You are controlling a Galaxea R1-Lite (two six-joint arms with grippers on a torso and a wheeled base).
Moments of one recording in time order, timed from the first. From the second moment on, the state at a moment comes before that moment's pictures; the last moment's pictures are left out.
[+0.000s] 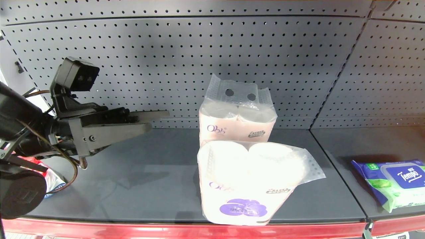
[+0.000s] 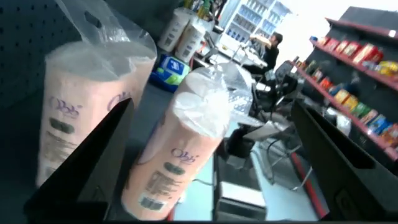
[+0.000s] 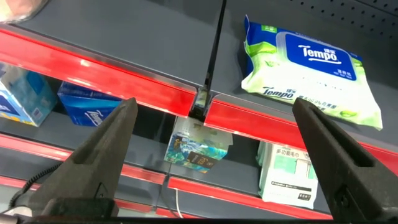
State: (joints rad) left arm -0.21 1.67 -0.58 -1.54 -1.24 -0.82; right arm 0.07 0.09 -0.13 0.20 0.02 -0.30
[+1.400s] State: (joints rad) left arm -0.35 1.58 -0.53 -1.33 -0.51 -0.77; right arm 0.07 0.09 -0.12 0.20 0.02 -0.30
